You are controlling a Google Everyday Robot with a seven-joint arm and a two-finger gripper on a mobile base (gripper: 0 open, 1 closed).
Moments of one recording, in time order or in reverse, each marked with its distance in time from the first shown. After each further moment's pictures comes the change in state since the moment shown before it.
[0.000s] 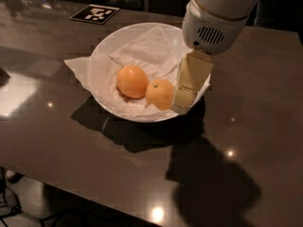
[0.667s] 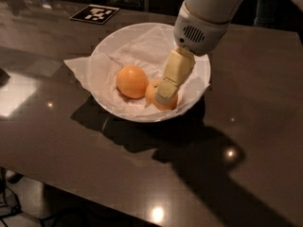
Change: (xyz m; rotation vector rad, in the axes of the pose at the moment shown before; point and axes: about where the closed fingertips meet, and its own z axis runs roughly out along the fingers) arm -0.014 -0.019 0.033 -0.091 -0.010 0.209
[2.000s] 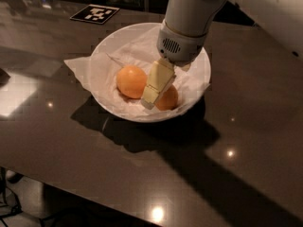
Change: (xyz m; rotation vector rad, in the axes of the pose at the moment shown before) arm -0.014 0.002 0.044 -0.066 0.070 0.119
